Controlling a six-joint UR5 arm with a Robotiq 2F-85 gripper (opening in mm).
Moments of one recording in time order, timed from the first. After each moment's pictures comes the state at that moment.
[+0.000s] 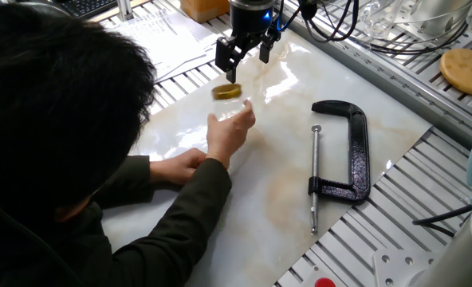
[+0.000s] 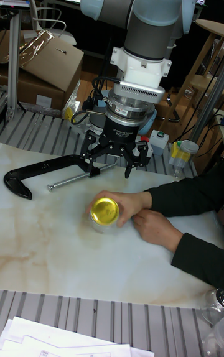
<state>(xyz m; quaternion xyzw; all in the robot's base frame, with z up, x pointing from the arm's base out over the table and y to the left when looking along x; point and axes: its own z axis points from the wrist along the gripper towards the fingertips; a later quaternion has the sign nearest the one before) 0.544 0.002 0.190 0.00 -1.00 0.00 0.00</state>
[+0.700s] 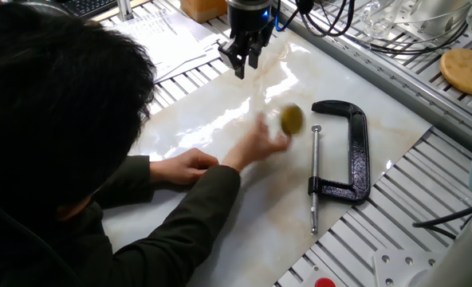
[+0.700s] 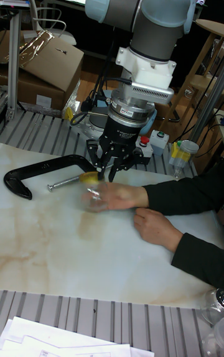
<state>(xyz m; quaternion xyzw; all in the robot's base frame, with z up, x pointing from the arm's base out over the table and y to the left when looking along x) 0.555 -0.003 0.192 0.07 -1.00 0.03 -0.01</state>
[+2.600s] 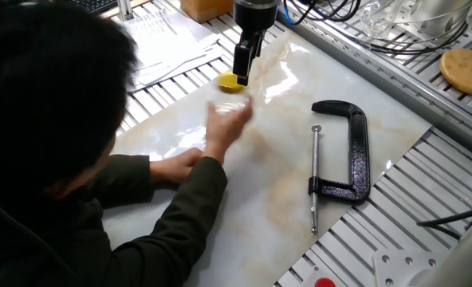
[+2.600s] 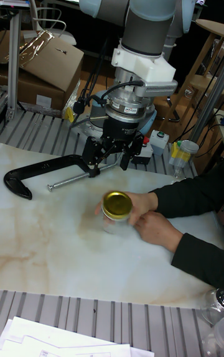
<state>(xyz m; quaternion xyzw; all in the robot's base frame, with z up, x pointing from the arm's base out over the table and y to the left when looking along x) 0.542 0.005 0.192 0.27 -0.96 -0.01 -0.02</state>
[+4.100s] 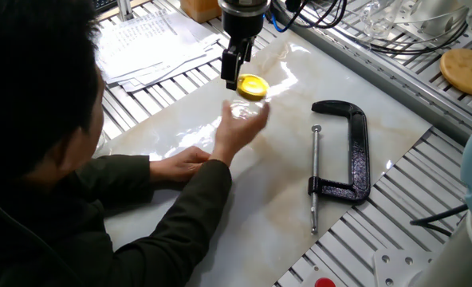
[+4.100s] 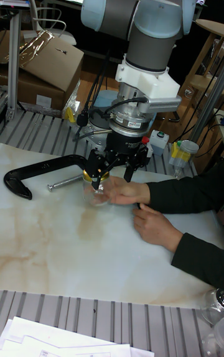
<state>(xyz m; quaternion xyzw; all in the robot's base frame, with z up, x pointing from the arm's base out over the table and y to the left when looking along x) 0.562 0.017 0.174 0.26 -0.97 -0.01 -0.02</state>
